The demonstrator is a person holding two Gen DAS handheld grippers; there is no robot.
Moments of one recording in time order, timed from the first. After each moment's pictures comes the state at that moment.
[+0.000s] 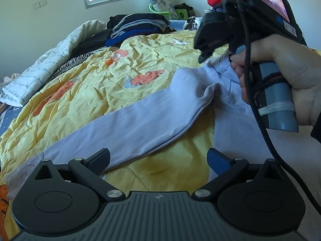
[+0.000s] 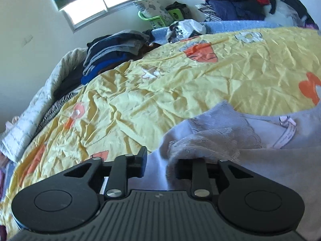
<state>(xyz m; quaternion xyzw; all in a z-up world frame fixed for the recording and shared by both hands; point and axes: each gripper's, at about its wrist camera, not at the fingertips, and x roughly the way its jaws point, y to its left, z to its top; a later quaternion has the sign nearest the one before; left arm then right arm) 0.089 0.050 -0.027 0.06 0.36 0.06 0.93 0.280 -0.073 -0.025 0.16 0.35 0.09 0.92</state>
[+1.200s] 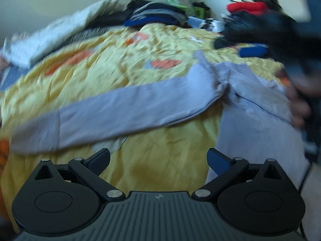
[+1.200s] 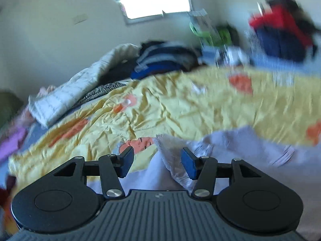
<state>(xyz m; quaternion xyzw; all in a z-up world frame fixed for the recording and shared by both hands) 0.044 0.098 -0.014 -0.08 0.39 0.07 0.92 0.189 -0.059 0.026 0.04 0.28 0.21 0.94</state>
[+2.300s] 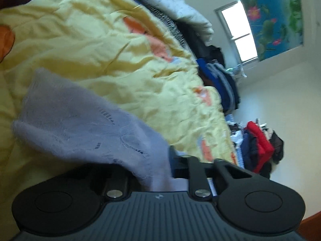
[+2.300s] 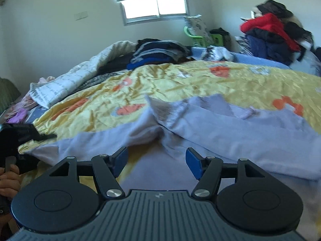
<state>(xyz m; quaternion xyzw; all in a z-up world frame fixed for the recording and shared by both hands) 0.060 0.276 -0.080 -0.53 0.24 0.12 0.81 0.090 -0.110 -0.002 0.05 0.28 0.18 0.94</state>
